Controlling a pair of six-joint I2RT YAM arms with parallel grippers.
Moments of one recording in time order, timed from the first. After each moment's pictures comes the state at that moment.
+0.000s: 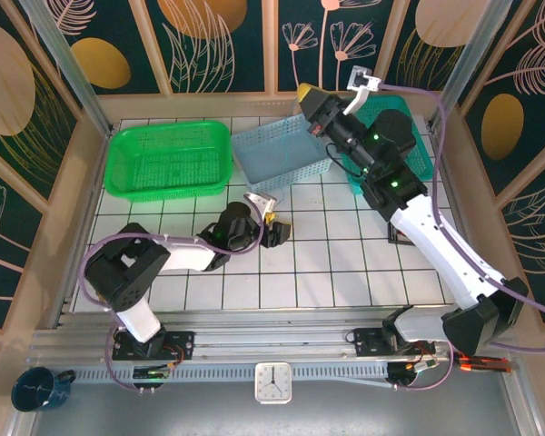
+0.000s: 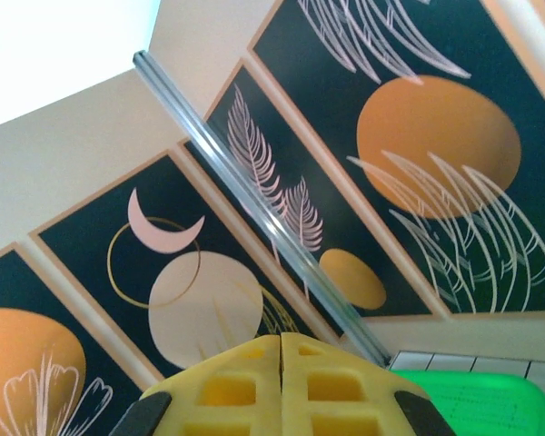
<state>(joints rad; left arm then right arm) -0.74 1.73 0.68 0.61 0.19 -0.33 0.58 1.30 1.37 0.22 -0.21 0.72</state>
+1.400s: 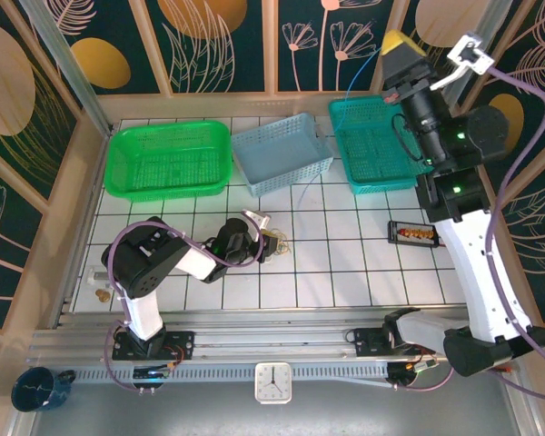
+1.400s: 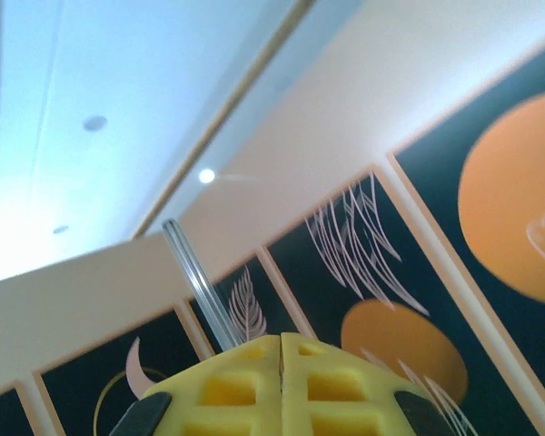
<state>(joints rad) -0.74 1.84 0.55 0.78 0.18 -0.35 0.31 1.17 1.59 0.20 -0.20 0.70</state>
